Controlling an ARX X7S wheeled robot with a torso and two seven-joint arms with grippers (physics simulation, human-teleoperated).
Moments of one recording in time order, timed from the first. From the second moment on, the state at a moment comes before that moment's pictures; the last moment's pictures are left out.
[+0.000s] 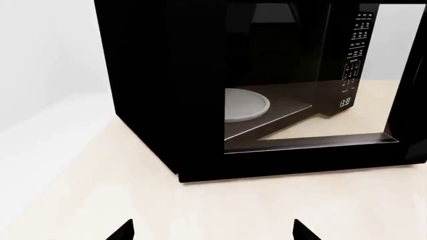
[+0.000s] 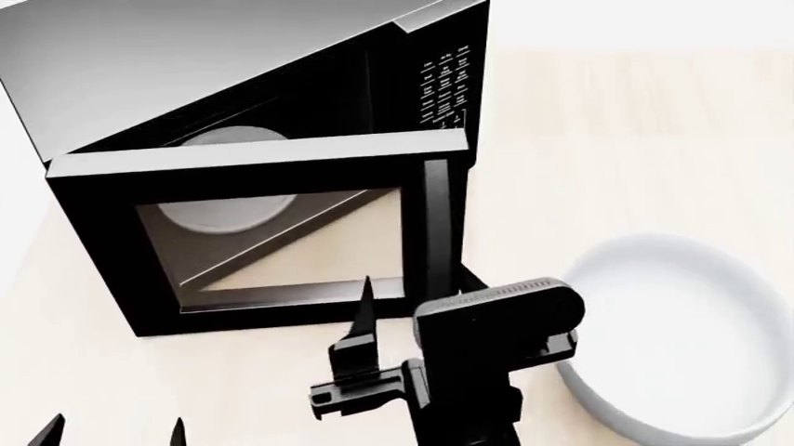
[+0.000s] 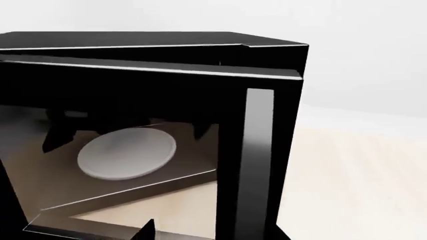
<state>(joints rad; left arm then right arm) 0.05 -0.27 0.29 0.17 -0.21 0.04 -0.32 0.50 0.36 -0.56 -0.23 0.52 0.40 0.38</state>
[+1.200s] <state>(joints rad) 0.06 -0.29 0.31 0.19 -0.22 0.04 -0.34 0.82 0.49 -0.38 -0.84 0.96 0.93 0.81</state>
